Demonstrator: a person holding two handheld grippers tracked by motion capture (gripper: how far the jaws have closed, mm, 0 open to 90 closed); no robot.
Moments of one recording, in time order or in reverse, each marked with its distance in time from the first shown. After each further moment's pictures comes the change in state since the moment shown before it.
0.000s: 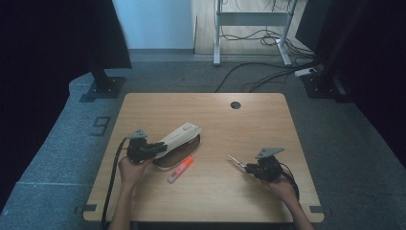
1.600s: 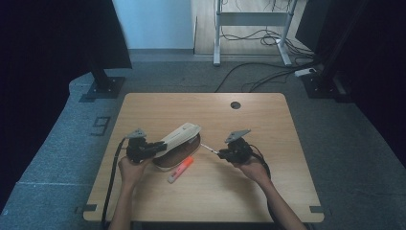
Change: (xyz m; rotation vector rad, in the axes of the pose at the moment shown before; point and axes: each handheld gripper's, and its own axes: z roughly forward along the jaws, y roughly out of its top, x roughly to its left) left arm 0.001 0.001 -0.002 -0.022 -0.009 -0.013; right arm 0.025 0.091 0.056 0.002 0.077 -0.105
